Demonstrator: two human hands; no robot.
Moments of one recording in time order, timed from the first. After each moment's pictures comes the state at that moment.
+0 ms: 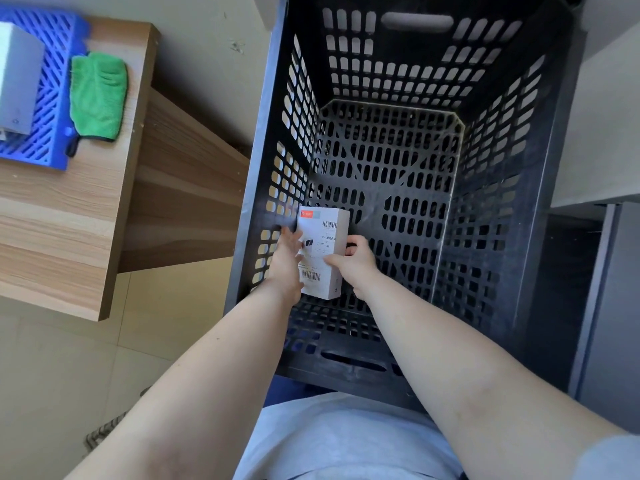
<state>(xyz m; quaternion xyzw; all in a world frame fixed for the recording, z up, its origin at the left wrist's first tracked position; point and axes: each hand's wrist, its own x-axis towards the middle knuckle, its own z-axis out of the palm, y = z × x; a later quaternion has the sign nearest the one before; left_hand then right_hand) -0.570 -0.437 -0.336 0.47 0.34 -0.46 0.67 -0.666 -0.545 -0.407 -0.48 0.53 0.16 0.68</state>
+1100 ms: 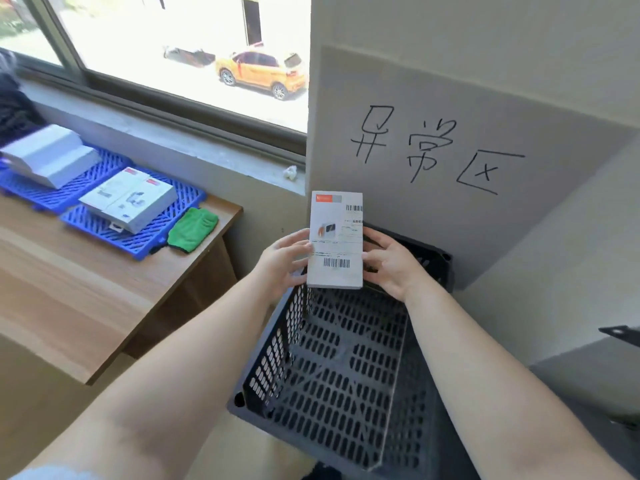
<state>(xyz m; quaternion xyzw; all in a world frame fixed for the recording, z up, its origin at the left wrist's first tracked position) -0.506 -0.472 -0.131 0.57 0.00 -0.38 0.73 -0.608 -0.664 -0.112 -0.56 0.25 -0.01 0.79</state>
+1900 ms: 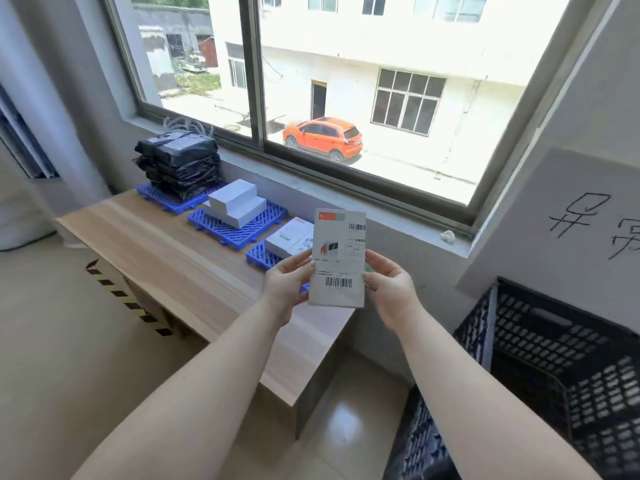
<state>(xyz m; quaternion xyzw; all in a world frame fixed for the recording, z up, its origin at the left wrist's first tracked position) -0.383 -0.056 -0.071 0.57 0.02 -0.20 0.80 -0.451 -0.231 -0.061 -0.56 0.17 -0.11 0.81</state>
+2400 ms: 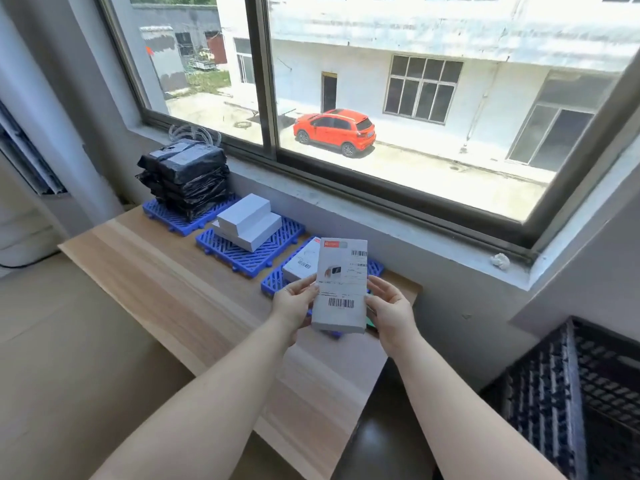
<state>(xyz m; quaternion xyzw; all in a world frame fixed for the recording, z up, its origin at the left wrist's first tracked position) -0.233 -0.054 -0.120 0.62 0.10 -0.23 0.74 -0.298 -0.223 -0.124 -0.52 0.25 -0.10 0.81</state>
